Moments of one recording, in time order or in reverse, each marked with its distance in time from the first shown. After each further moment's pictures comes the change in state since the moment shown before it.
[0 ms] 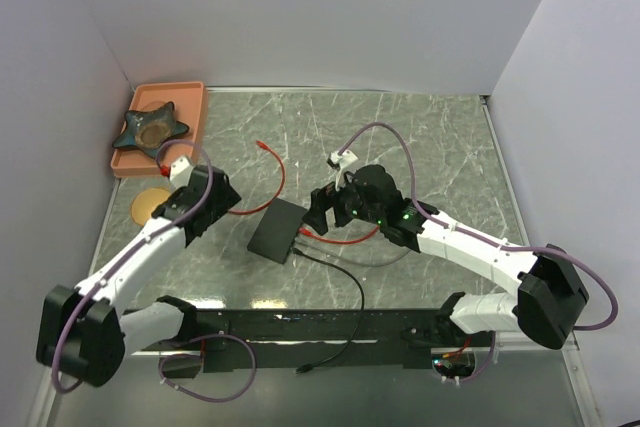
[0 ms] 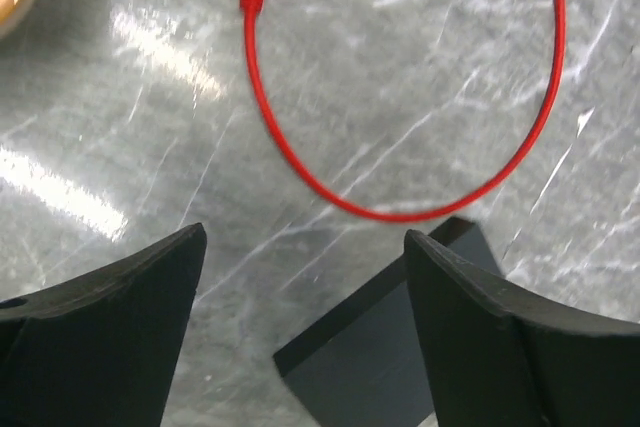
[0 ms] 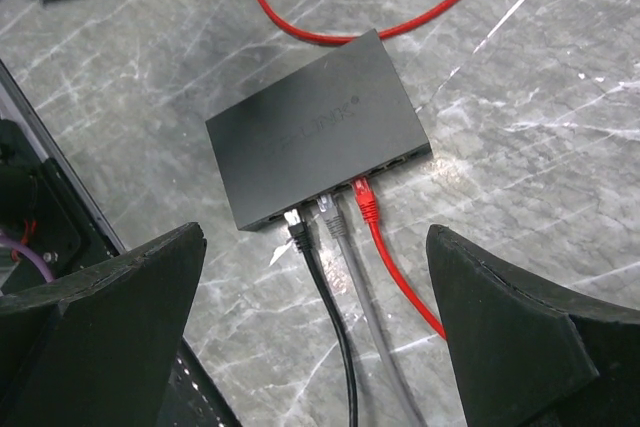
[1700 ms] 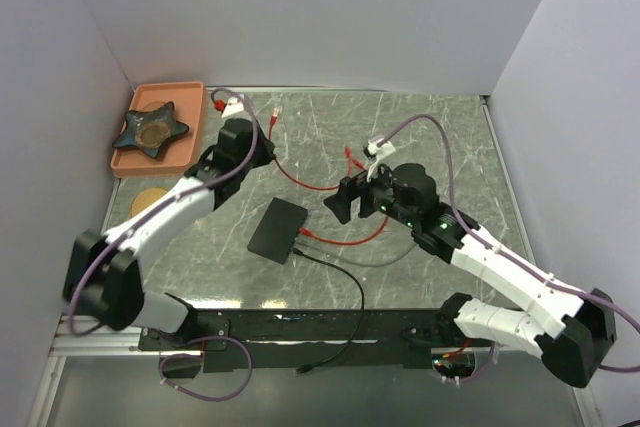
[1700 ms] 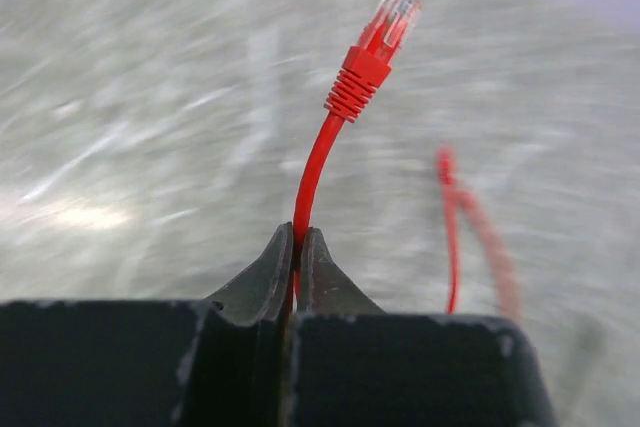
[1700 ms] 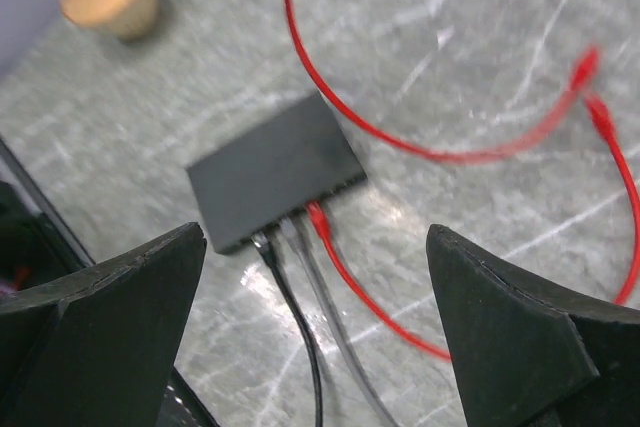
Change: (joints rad) left arm -0.109 0.368 0.389 0.332 0.161 0.323; right arm -0.076 -0.225 -0.014 -0.084 0.067 -0.031
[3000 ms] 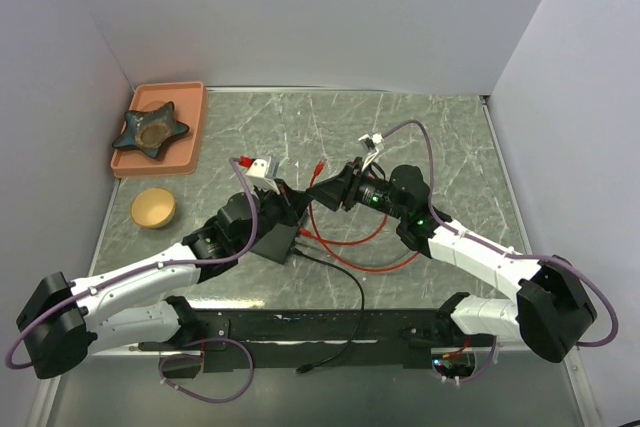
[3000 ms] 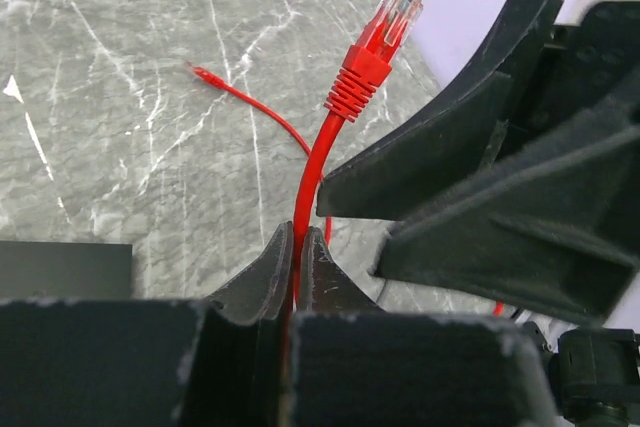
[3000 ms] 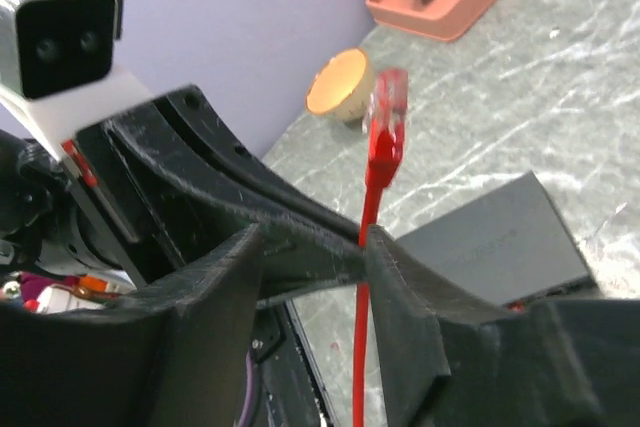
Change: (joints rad) left arm -0.446 -0.415 -0.462 0.415 0.008 0.029; right arm -0.066 0.159 -0.151 0.646 -0.354 0.456
